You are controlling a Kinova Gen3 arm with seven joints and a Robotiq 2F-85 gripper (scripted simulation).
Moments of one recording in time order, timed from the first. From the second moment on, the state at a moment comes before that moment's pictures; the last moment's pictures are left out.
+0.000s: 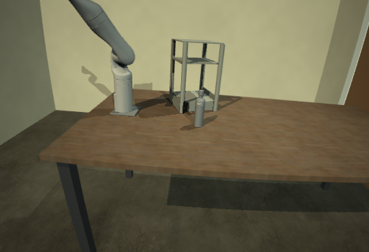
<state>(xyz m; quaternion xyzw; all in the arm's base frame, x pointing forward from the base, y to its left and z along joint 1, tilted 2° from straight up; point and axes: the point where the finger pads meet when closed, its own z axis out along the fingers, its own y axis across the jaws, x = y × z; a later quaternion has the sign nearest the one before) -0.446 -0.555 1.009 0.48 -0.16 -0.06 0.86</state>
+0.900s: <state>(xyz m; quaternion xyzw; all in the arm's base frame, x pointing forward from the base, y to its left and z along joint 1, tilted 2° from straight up) -0.346 -0.718 0.860 0.62 -0.11 0.08 0.77</state>
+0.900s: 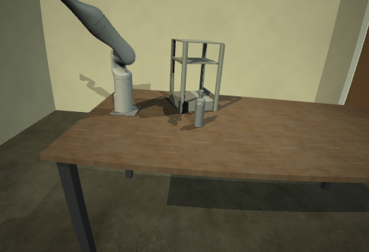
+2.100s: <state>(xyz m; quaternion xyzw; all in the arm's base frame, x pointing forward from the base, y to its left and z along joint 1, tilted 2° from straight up) -0.119 -0.830 0.650 0.77 -0.01 0.27 0.58</state>
